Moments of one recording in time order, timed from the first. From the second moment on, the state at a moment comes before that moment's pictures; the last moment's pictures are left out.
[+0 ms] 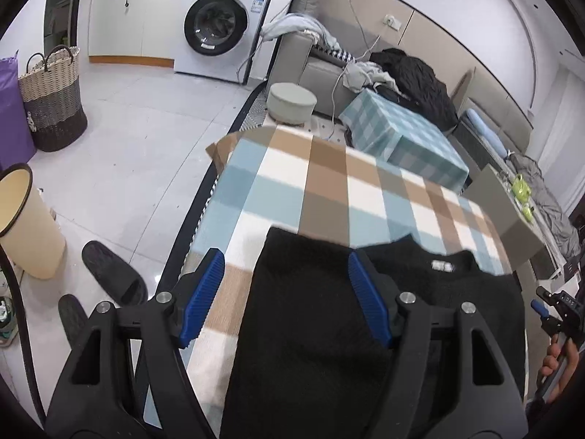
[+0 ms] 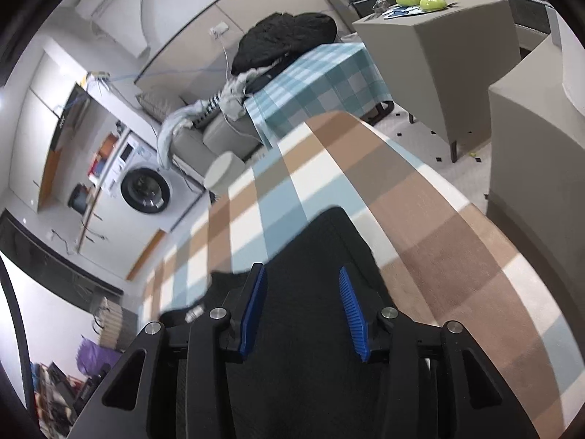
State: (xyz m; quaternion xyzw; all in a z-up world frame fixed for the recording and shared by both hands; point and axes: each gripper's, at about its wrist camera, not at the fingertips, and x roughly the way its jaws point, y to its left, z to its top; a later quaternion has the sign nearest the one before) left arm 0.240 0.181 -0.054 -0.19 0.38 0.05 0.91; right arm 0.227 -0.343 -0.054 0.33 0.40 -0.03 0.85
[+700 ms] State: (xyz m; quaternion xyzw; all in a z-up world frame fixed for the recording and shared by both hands) left arm 0.199 0.157 -0.083 -0.15 0.42 0.04 0.89; right arm 0.220 -0.324 -0.066 0.17 0.38 -0.05 0.91
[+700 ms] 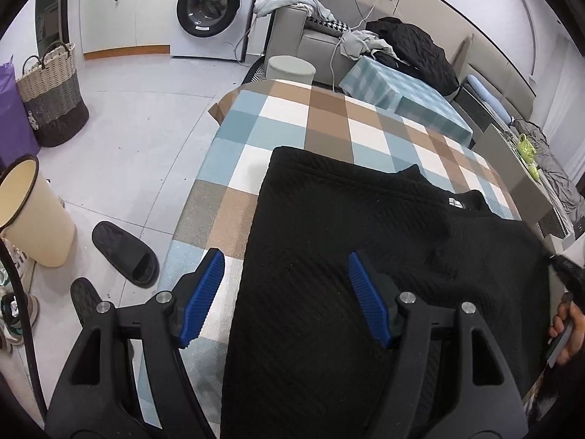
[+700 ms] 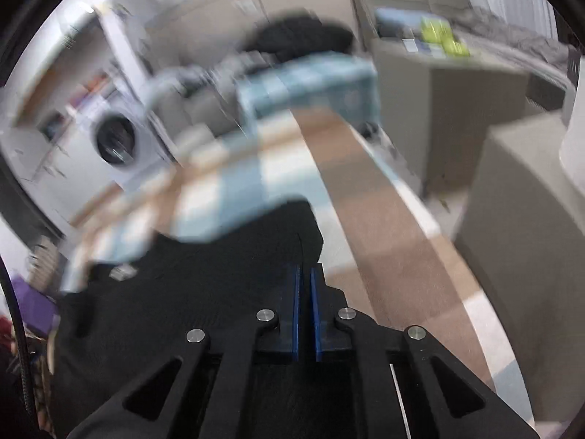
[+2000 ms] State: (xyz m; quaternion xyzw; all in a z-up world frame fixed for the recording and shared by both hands) left arm 0.084 0.047 -0.090 -0.05 0.45 -0.04 0.89; right arm 0.065 -0.251 -0.062 0.11 0.46 0.08 0.88
